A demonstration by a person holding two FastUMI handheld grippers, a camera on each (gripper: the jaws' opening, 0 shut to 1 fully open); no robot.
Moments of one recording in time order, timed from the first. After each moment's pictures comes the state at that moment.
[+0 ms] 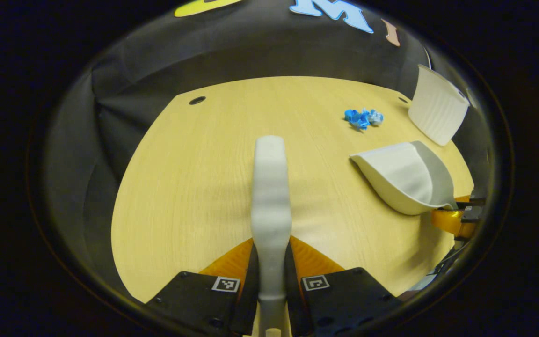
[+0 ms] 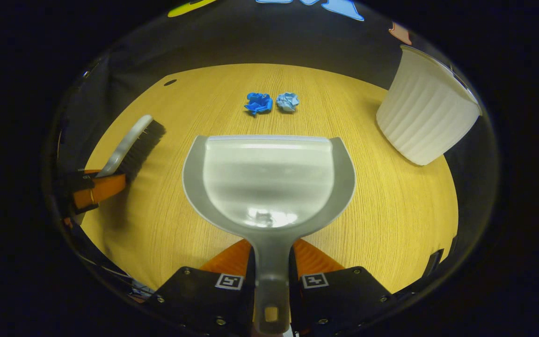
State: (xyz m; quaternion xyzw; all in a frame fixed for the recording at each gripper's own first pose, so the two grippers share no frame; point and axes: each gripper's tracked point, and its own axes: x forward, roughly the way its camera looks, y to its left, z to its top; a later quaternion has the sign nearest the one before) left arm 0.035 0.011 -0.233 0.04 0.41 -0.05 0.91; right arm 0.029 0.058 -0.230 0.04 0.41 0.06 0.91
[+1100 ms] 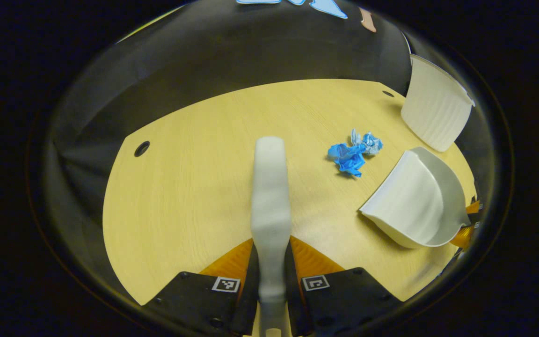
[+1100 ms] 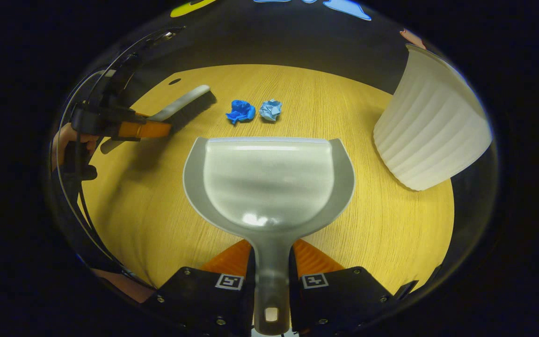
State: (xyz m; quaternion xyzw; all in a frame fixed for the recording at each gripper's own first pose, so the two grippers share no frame) left arm 0.187 -0.074 -0.213 0.12 0.40 -0.14 0.90; right arm 0.061 -0.007 -0.223 0.02 0.42 0.12 0.90
